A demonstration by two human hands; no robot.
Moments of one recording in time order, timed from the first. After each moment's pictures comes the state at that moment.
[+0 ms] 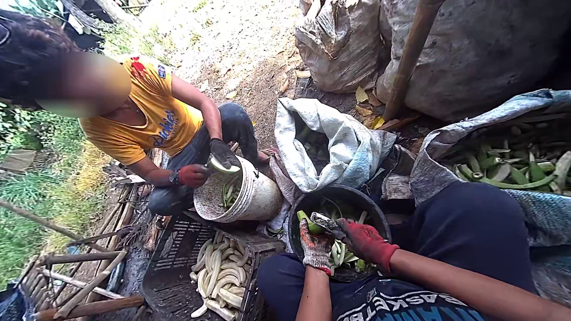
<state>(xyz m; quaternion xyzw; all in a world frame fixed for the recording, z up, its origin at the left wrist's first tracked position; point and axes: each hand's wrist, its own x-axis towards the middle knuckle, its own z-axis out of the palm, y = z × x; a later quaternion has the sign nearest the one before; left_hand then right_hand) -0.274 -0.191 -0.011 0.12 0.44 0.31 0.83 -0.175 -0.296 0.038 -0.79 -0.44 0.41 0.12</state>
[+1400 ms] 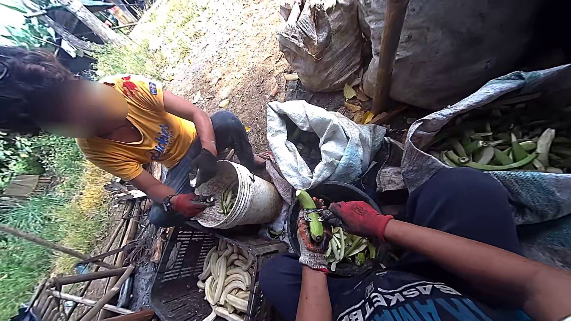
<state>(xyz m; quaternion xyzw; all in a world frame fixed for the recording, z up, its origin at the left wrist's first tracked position) -0.277 -0.182 0.007 0.16 0.22 0.26 0.93 -0.137 -0.287 0.048 -0.75 -0.56 0.34 0.10</state>
